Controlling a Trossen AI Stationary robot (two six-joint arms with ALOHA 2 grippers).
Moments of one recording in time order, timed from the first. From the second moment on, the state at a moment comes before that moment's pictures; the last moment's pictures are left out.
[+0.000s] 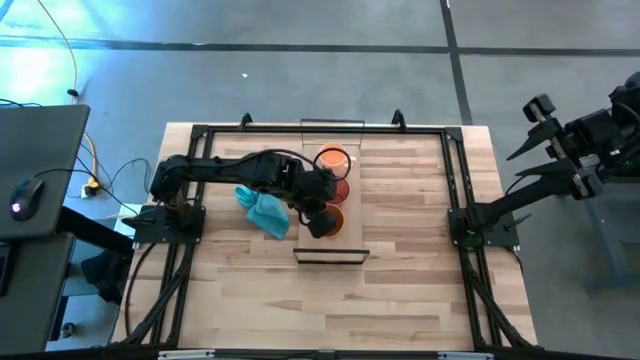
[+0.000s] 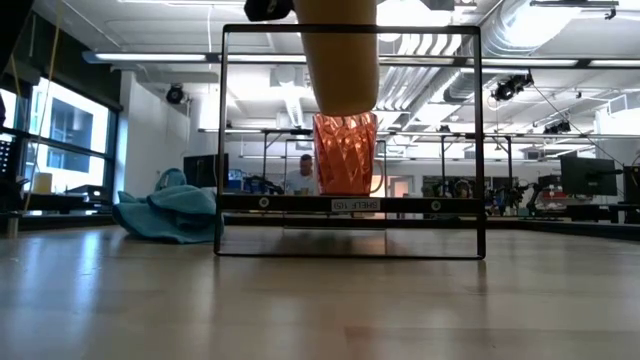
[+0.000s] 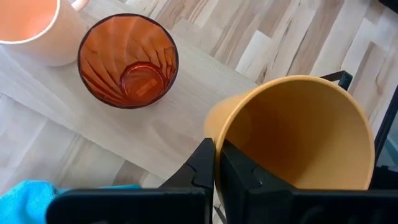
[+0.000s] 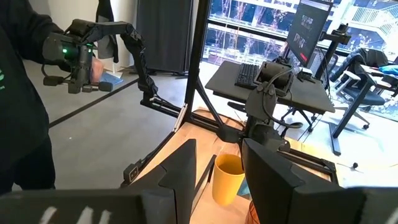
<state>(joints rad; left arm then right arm) 0.03 1.87 2.01 -1.25 -0.12 -0.58 0.20 1.07 2.30 -1.44 -0.17 -0.21</state>
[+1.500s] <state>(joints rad) 0.03 2.04 2.01 -1.23 -0.07 -0.58 0.20 1.07 2.30 -1.44 -0.17 -0.20</state>
